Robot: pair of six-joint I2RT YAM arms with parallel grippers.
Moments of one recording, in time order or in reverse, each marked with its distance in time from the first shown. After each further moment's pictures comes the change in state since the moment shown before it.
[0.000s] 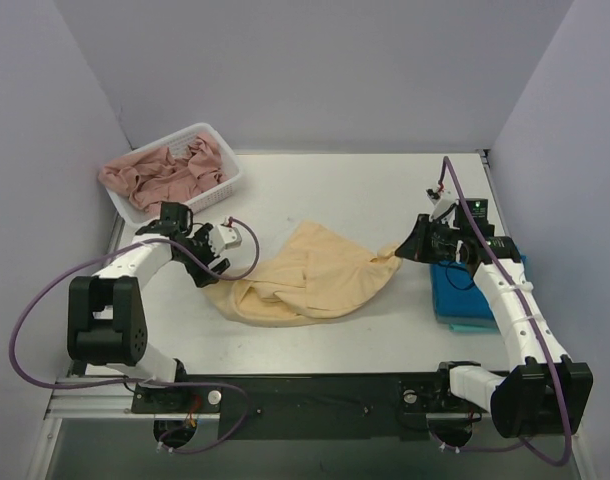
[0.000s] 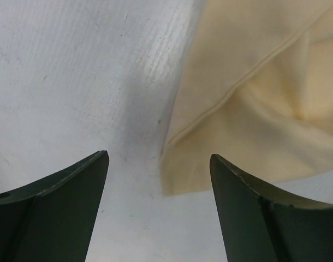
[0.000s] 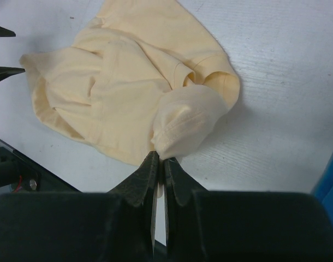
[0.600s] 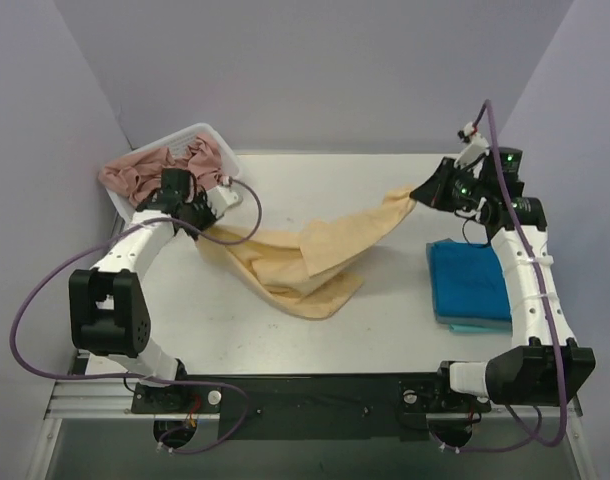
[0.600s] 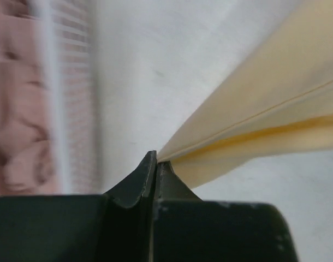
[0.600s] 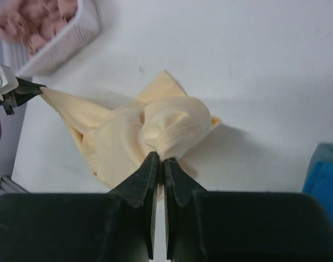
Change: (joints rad) left arm -0.074 0.071 0.150 0.100 -0.194 -0.102; right arm -0.055 0.104 0.307 -0.012 -0.015 0.045
